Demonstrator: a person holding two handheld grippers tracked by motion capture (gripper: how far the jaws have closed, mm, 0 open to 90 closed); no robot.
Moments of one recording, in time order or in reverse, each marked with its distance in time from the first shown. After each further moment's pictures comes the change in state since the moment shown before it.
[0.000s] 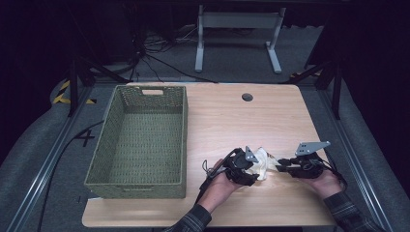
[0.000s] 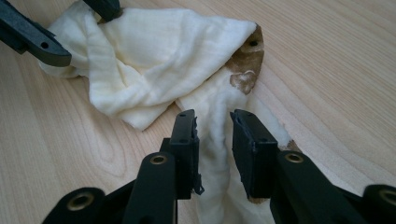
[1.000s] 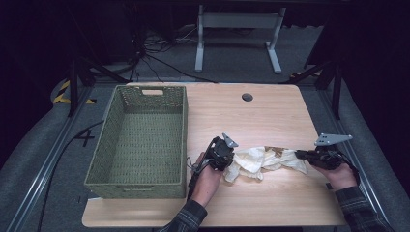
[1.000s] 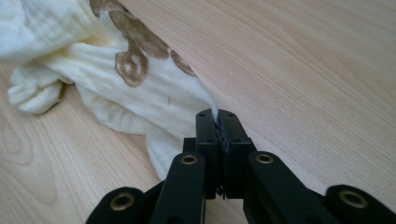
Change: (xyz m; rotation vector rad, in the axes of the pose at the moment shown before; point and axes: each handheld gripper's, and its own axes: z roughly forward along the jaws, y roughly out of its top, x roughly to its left) left arm 0.041 -0.018 -0.027 -0.007 0.281 -0.209; right arm -0.044 -0.015 -0.033 -0.029 -0.169 0.078
